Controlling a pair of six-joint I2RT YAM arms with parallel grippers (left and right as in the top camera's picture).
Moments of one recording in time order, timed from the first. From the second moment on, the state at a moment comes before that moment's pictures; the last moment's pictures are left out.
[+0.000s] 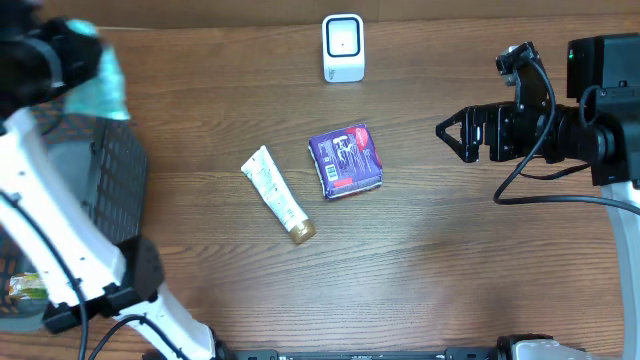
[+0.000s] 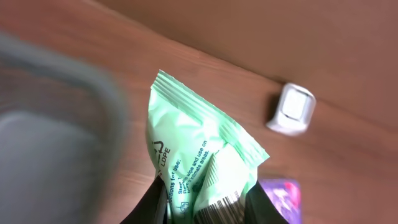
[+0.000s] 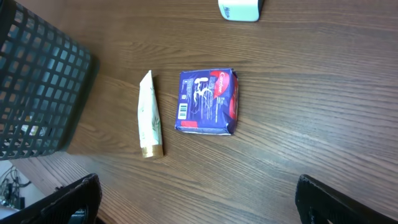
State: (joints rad) left arm 0.32 1.97 2.84 -1.69 0.30 -0.16; right arm 0.06 1.42 1.71 -1.28 -0.54 -0.03
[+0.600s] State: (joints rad) left arm -0.42 1.99 2.07 -1.34 0.15 -0.35; right arm 0.06 1.42 1.71 -1.28 -0.54 -0.03
